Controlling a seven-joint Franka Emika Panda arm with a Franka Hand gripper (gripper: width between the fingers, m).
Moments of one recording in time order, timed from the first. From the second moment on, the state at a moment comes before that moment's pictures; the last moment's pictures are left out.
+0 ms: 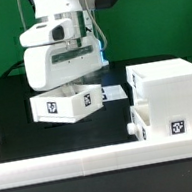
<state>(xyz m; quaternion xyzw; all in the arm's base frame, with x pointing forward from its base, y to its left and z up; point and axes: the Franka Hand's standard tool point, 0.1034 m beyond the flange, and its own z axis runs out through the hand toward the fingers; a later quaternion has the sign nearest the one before) 0.473 -0.047 0.048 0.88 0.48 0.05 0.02</state>
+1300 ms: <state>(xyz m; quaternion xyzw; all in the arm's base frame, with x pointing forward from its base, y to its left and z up) 0.520 -0.032 0.059 0.73 0.68 0.03 0.03</state>
